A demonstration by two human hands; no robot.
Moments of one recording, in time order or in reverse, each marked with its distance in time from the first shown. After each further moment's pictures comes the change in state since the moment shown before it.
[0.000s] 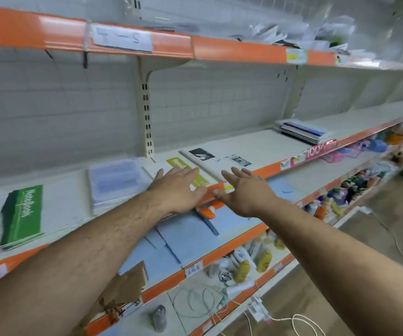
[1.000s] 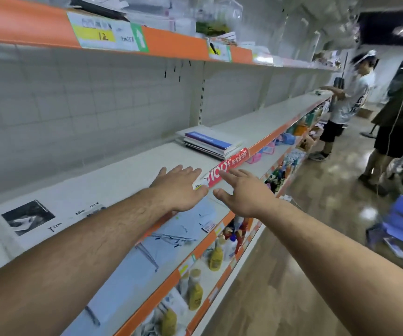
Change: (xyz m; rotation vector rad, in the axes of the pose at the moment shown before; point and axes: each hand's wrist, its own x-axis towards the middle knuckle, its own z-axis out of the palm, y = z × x) left_hand 0.341 0.293 0.047 0.064 -0.021 0.349; right_hand 0.117 0.378 -0.025 0.016 0.085 0.277
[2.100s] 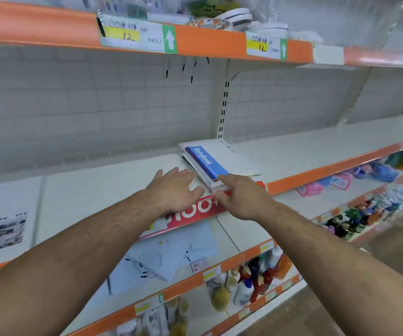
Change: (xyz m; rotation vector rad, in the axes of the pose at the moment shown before) left_hand 0.208 0.081 0.012 -0.050 -0.024 -0.474; right_hand 0.232 0.183 0.013 0.187 -0.111 -0.428
